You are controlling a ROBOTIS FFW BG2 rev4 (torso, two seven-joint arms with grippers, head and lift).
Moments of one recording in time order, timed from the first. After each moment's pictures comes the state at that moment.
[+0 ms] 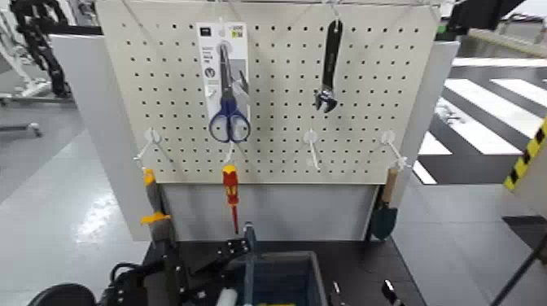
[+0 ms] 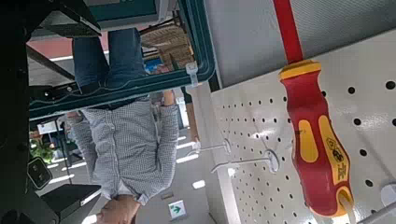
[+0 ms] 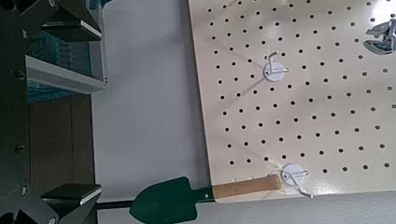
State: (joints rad) left arm -0.18 0.36 -0.16 -1.44 1.48 1.02 -0.50; right arm 0.43 -0.14 0.23 -1.86 -0.18 -0.09 -0.12
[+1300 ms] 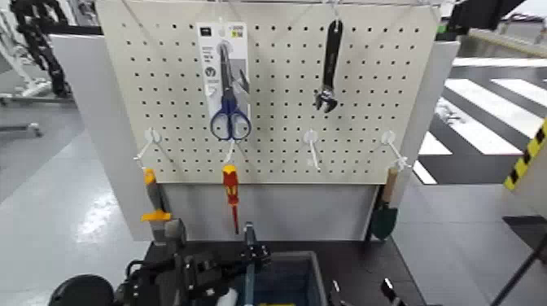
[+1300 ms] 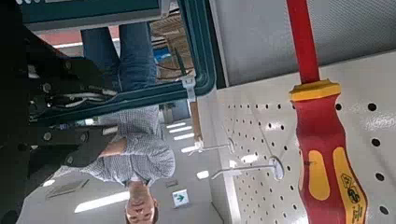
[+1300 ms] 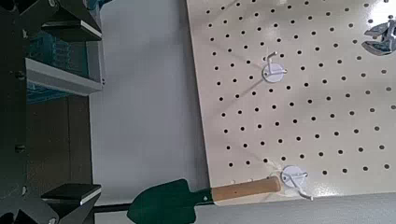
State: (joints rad) left arm -0.26 0.36 -0.26 -1.31 1.48 1.00 -0.60; right arm 0.42 -0.14 0.23 -1.85 -0.19 -0.10 -0.11
